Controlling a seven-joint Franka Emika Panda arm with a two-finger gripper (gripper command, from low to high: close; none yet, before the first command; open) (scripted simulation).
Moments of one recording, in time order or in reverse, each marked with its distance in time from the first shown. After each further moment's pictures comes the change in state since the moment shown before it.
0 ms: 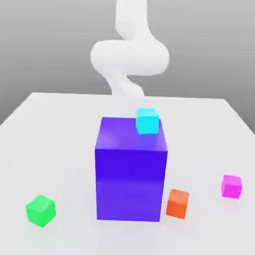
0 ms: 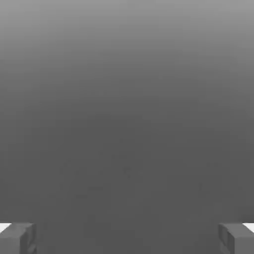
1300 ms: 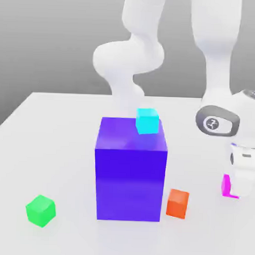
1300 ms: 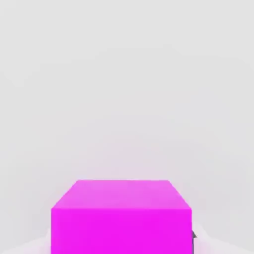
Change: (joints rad) arm 0.577 1.064 0.145 -0.303 -0.394 0.629 -0.139
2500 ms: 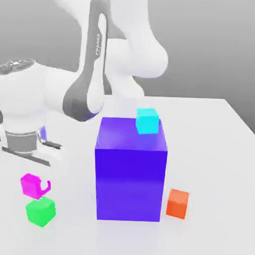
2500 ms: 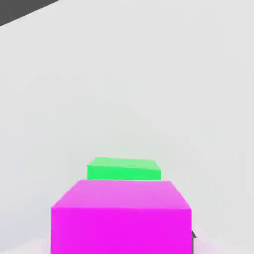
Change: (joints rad) arm -1.095 -0.154 -0.224 0.036 0.434 -0.171 0.038
